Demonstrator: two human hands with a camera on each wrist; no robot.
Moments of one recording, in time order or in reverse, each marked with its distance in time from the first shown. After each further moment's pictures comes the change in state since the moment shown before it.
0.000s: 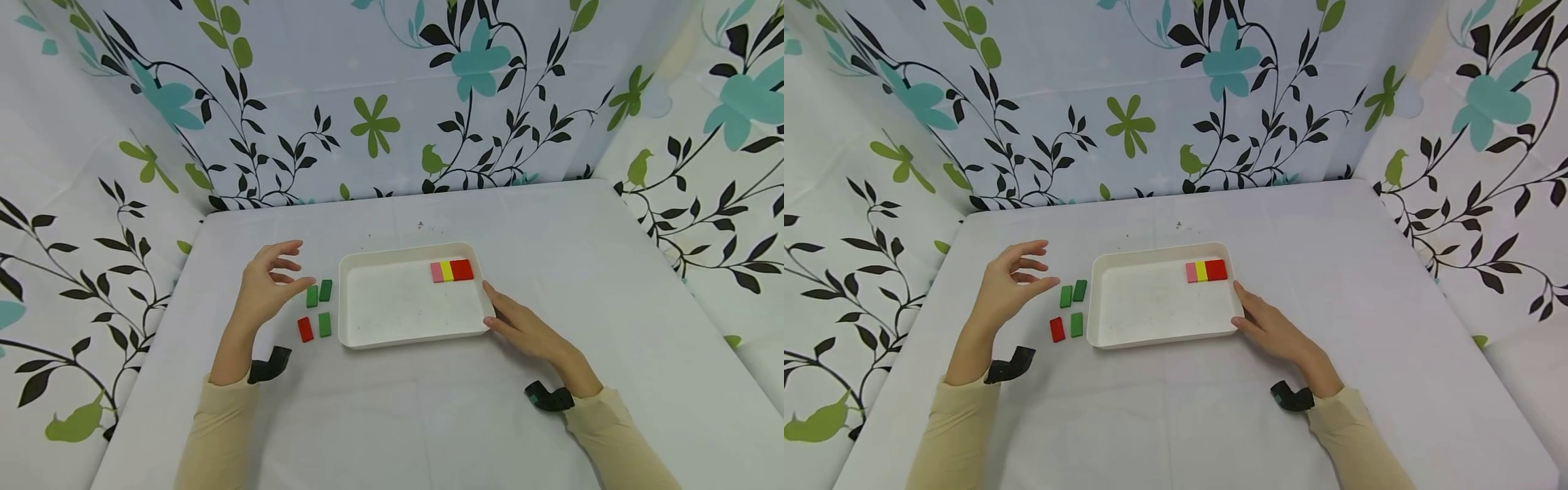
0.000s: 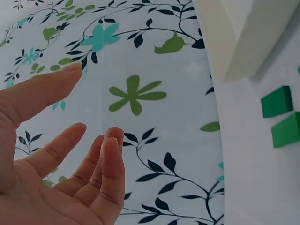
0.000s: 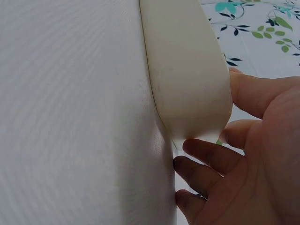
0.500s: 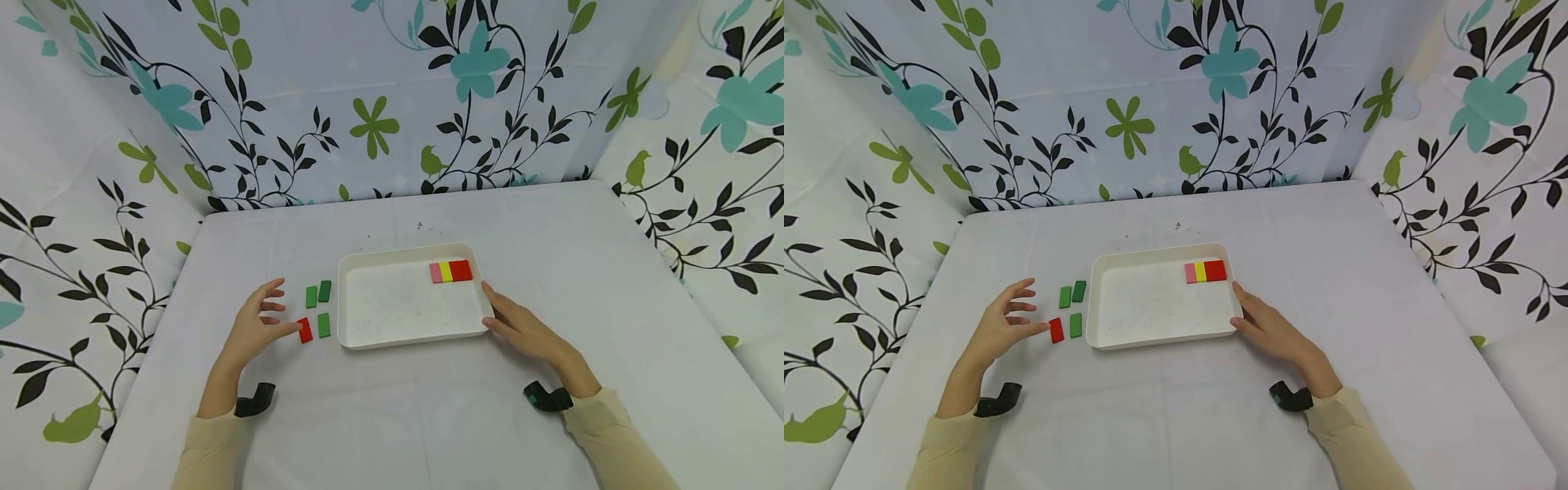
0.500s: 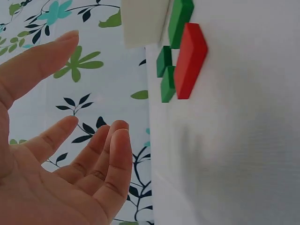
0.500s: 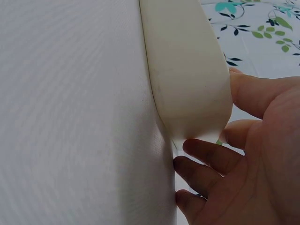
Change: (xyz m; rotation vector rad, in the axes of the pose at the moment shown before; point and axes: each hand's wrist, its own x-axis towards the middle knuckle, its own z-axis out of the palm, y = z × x) left_hand -0.041 -0.075 0.002 -0.037 -0.137 -0.167; right_hand 0.000 -0.004 -0.002 0.014 -0.001 -0.005
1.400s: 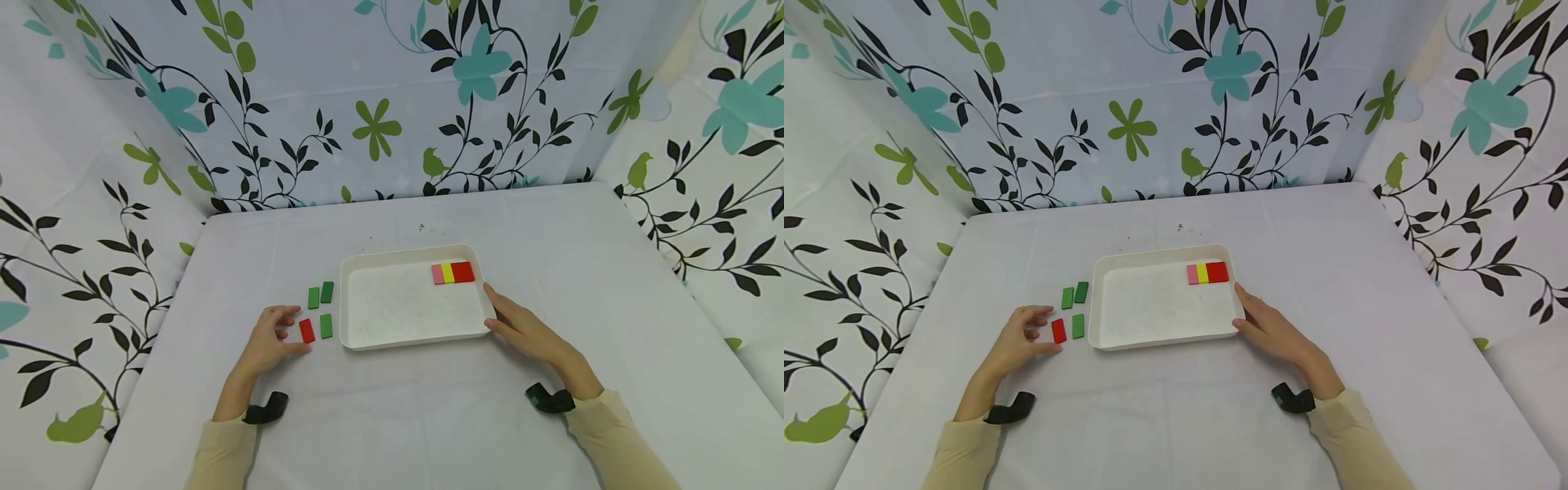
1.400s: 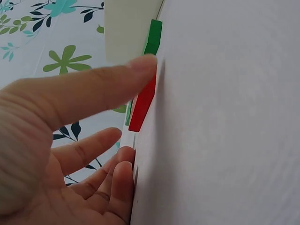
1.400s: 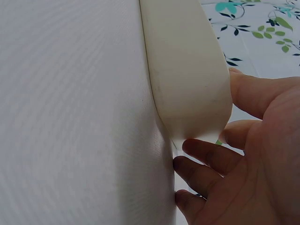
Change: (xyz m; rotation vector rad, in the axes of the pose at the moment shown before) left_hand -0.004 -0.032 0.025 0.073 -0.041 -0.097; right_hand 0.000 0.000 0.001 -0.007 -0.005 0.011
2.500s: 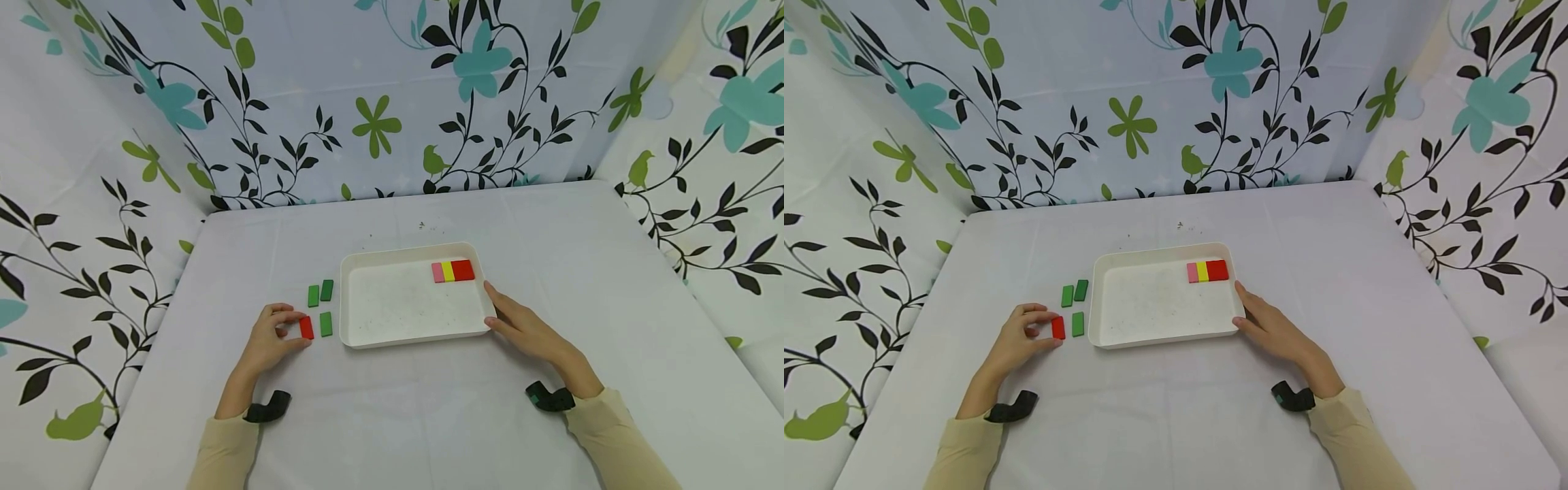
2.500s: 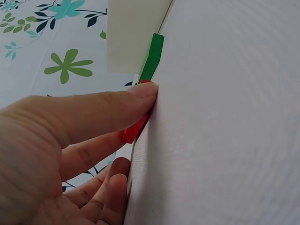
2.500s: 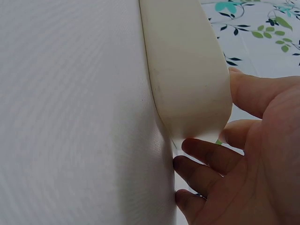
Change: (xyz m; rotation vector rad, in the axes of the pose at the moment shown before) left_hand 0.001 -0.001 0.004 0.062 0.033 0.020; right_hand -0.001 0.001 0.000 0.003 0.002 -0.010
